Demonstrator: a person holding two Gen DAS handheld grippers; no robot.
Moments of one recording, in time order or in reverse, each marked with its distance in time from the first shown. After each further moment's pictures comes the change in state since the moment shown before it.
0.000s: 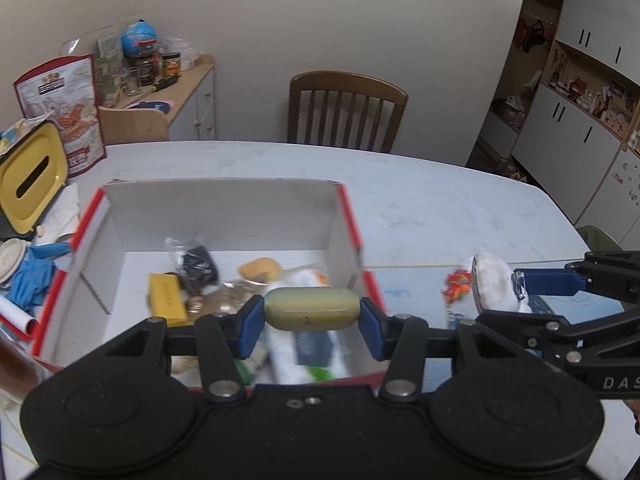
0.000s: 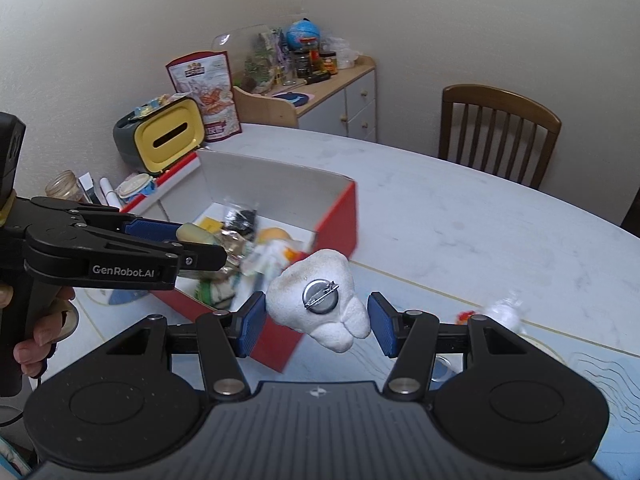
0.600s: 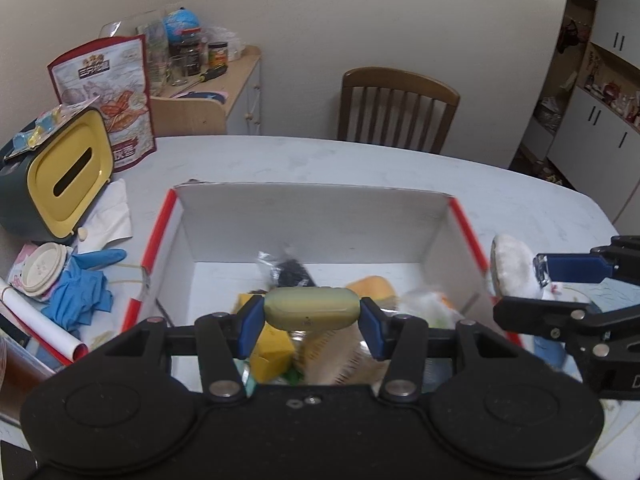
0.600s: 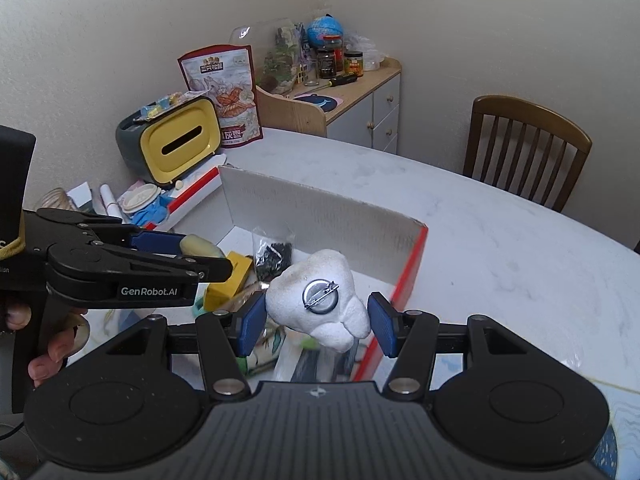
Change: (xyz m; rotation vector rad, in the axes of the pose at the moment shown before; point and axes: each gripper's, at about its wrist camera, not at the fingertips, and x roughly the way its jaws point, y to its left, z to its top) left arm 0.034 0.078 0.019 -0.027 0.024 0.091; right arm 0.072 0.054 0.053 -0.036 0.013 -0.003
